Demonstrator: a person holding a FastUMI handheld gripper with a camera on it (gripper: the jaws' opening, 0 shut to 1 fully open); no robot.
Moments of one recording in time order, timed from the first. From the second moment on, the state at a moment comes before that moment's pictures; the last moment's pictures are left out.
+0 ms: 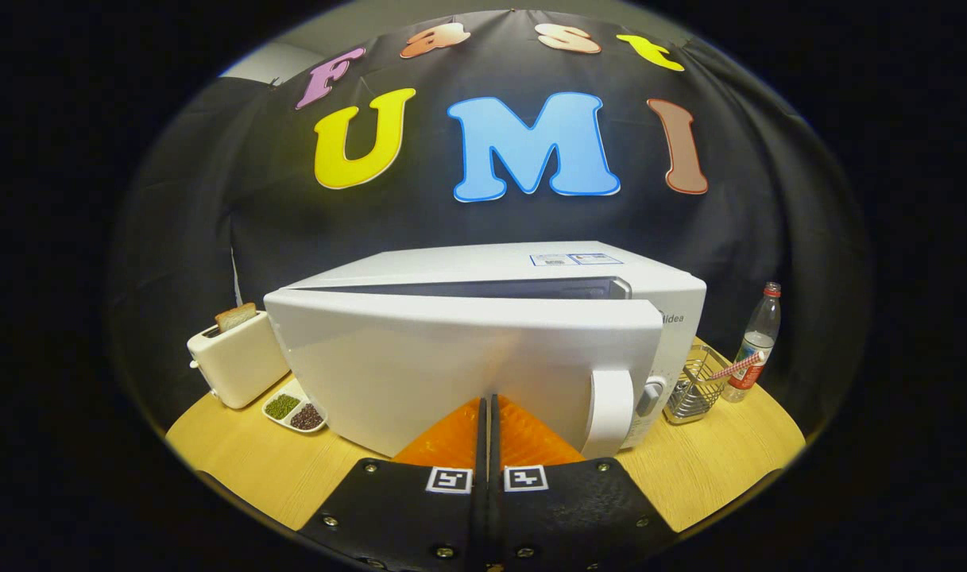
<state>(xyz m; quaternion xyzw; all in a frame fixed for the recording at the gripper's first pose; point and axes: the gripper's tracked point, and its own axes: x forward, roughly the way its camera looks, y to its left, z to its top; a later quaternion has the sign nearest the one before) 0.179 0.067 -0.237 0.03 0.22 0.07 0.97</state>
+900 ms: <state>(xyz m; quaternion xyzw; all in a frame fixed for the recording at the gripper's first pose) 0.203 0.059 -0.221 0.04 0.21 0.05 0.98</state>
